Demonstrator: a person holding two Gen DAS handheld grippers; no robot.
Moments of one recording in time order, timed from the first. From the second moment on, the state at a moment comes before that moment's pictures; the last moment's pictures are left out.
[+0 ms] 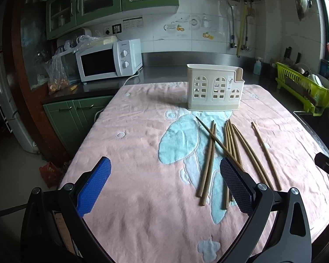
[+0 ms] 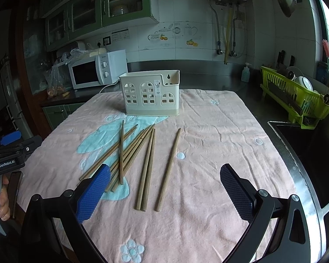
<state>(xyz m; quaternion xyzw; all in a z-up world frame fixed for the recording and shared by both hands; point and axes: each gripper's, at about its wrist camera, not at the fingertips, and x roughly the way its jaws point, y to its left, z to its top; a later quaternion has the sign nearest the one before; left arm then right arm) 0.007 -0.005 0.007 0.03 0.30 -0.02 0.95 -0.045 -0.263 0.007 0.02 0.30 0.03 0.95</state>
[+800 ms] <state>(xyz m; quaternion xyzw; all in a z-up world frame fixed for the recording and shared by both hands) 0.020 -0.003 0.007 0.02 0.29 -0.03 0.96 -0.033 -0.256 0.012 0.01 0.30 0.02 0.95</state>
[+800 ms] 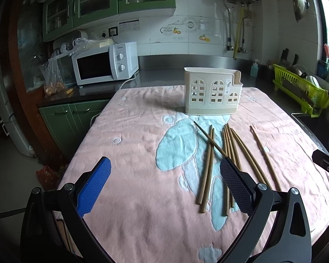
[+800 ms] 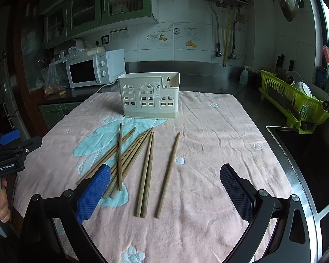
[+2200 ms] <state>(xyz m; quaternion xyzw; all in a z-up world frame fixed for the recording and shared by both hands) 0.056 -0.012 -0.073 0.03 0.39 -0.09 0.92 0.043 -0.209 -0.062 0.00 0.39 0.12 0.91</state>
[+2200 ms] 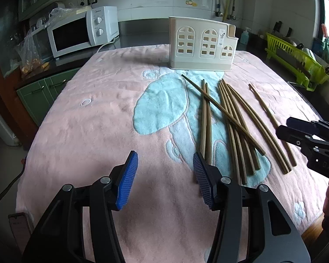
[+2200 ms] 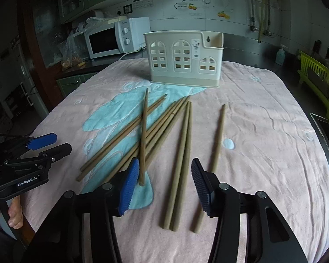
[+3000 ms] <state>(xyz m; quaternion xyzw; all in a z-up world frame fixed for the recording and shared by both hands) 0.075 -0.034 -0.094 0.03 0.41 -0.17 0.89 0.079 -0.175 -0.091 -0.05 0.42 0.14 0.89</state>
